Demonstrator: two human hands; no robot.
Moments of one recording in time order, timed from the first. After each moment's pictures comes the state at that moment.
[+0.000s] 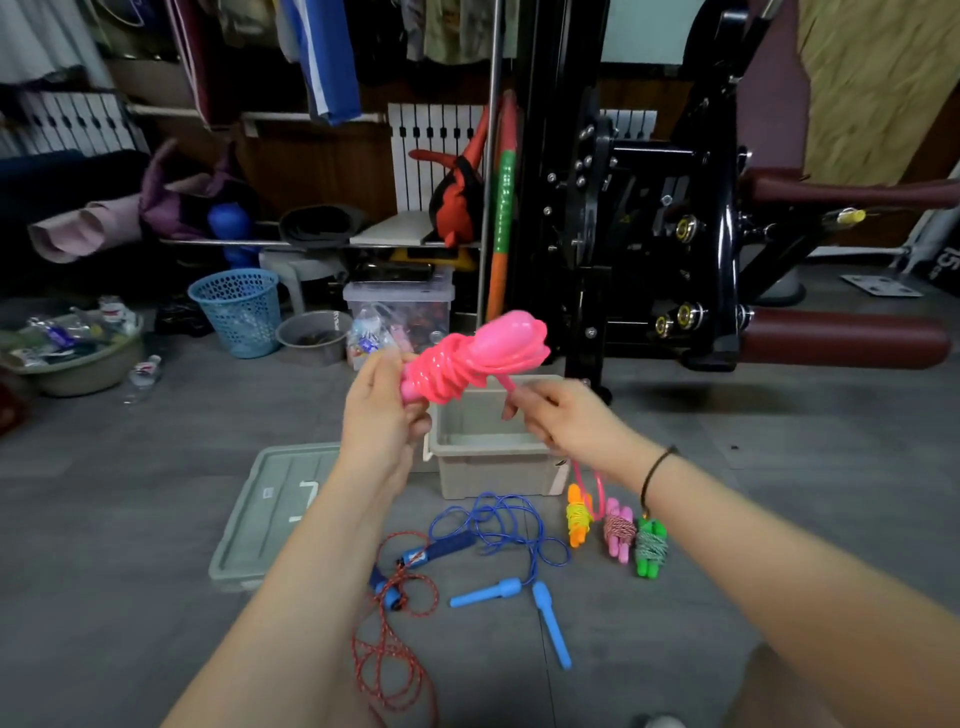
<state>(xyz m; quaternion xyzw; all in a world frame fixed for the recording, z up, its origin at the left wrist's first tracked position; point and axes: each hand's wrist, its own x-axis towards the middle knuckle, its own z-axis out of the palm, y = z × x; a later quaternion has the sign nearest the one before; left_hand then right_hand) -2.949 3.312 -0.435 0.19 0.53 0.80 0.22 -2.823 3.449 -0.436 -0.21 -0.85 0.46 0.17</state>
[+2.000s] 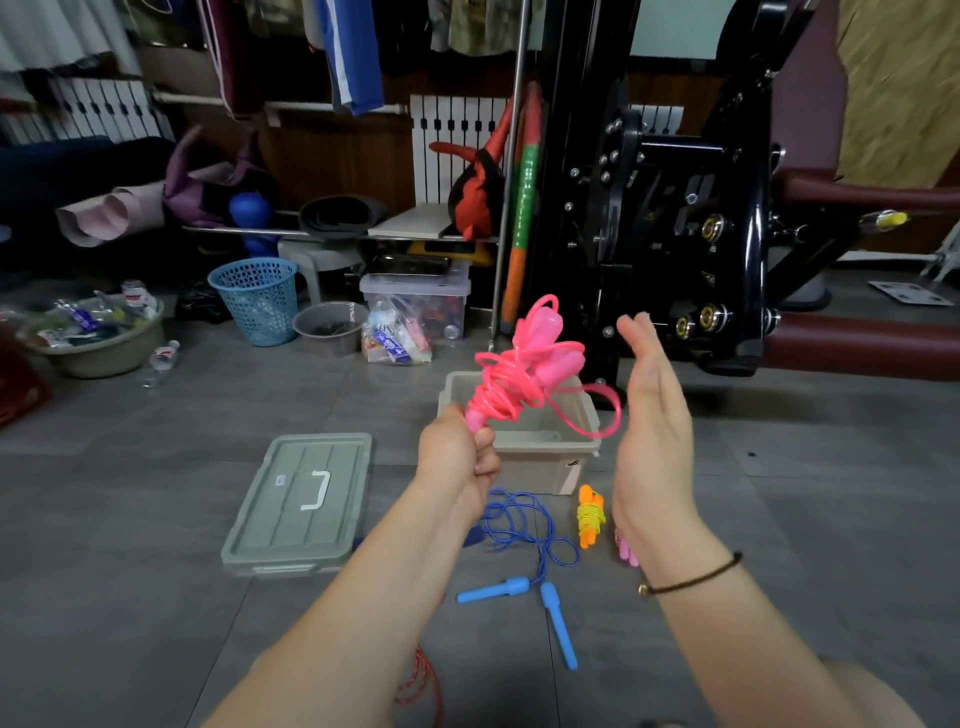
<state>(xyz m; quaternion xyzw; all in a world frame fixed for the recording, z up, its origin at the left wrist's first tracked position) -2.920 3.341 -0.459 0.00 0.47 0.79 0.39 -2.799 3.397 -0.428 -0.21 -0.61 0.54 0.54</state>
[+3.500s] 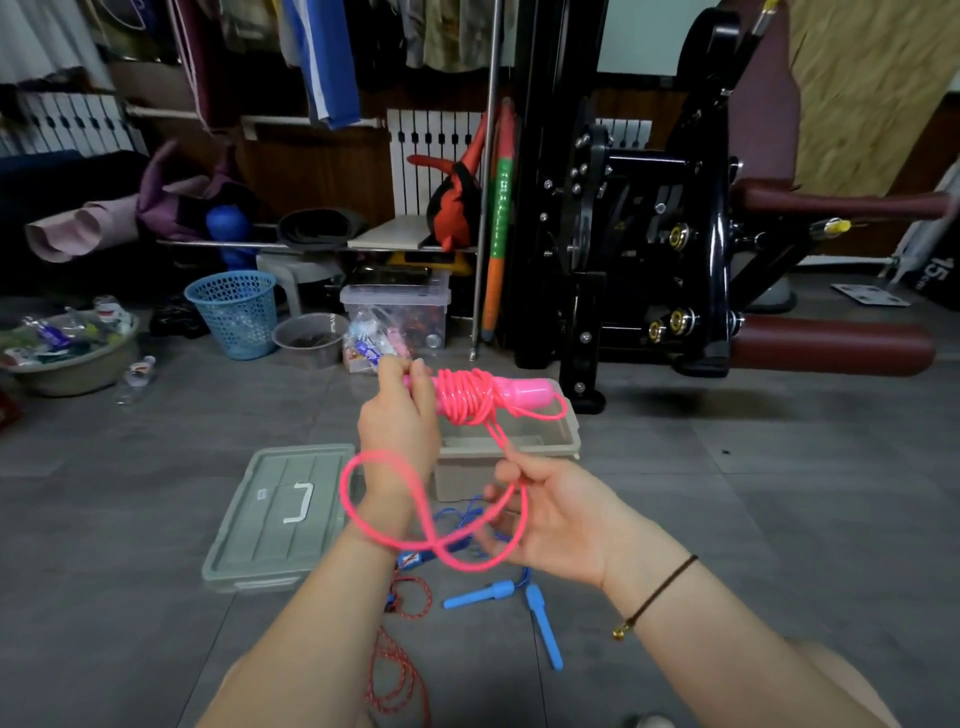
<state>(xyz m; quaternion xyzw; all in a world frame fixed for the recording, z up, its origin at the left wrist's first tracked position) -2.947 3.324 -0.457 0.26 0.81 0.51 -0.10 -2.790 3.370 -0.438 -0.31 -0.35 0.88 0.04</state>
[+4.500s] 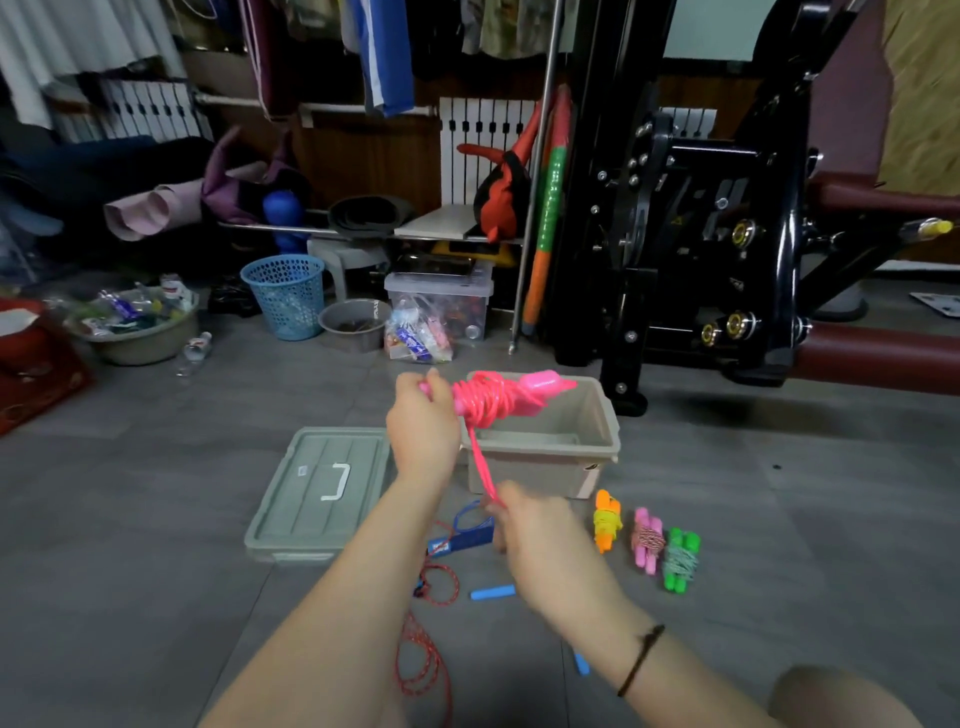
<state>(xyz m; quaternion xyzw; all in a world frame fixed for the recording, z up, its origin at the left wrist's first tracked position) -2.963 3.322 -0.466 0.11 0.80 0.59 0.01 -2.813 3.344 -0.487 -0.24 -0.94 0.24 0.09</state>
